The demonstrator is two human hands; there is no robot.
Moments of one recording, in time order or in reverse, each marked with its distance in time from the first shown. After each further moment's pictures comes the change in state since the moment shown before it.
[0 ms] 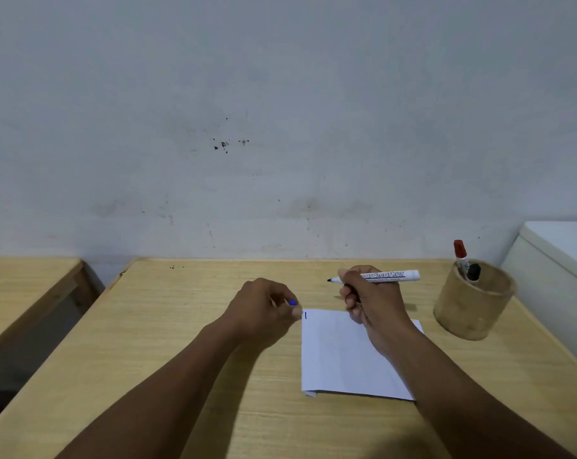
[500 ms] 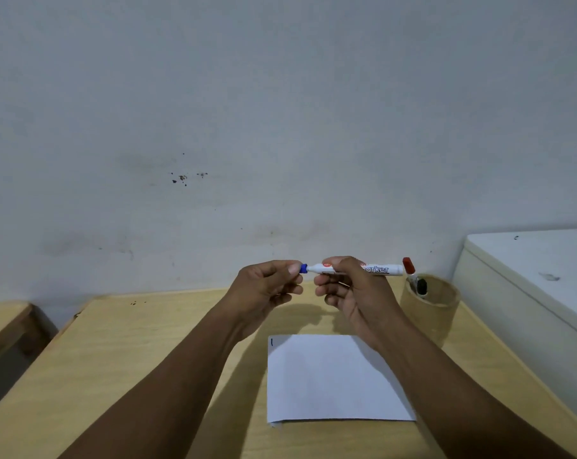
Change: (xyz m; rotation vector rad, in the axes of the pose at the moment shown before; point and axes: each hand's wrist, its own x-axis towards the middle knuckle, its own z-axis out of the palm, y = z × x) left_hand 0.031 0.086 -0.003 -0.971 -0.151 -0.042; right_hand -0.020 -0.065 -0.012 0.177 -0.111 -0.100
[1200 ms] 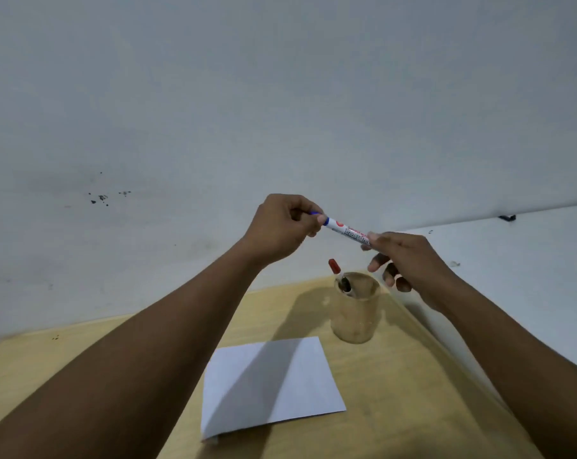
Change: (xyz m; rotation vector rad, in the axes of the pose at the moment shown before) left_hand 0.047 0.077 0.141 0.667 -0.080 0.460; right_hand -0.021 -0.112 -0.140 -0.729 0.212 -0.187
